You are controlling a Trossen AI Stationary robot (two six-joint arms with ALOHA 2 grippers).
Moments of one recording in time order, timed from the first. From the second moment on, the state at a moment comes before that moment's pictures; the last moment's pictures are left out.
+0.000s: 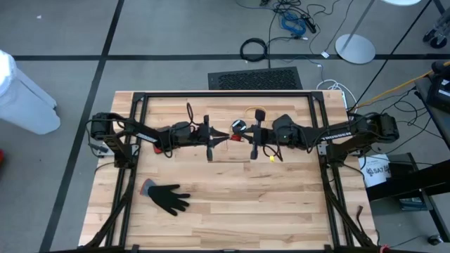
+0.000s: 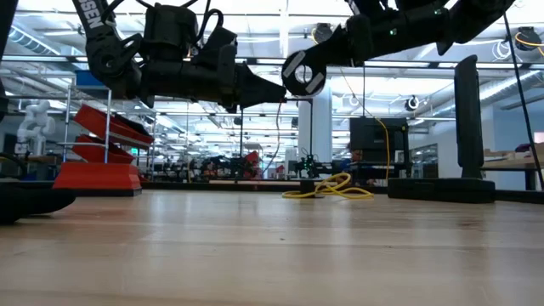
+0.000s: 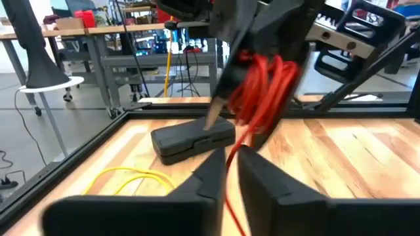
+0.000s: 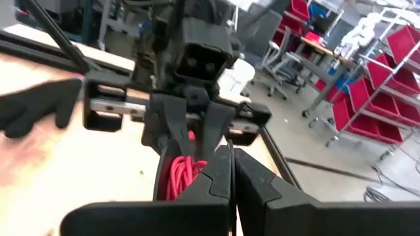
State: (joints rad) left arm 0.16 1.69 0.59 1.08 0.09 0.07; right arm -0.06 1.33 0.67 0.53 0.16 -0.36
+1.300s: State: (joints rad) left arm 0.13 1.66 0.71 0.52 -0.24 0.17; right arm -0.15 1.21 0.67 0.48 0.36 -0.27
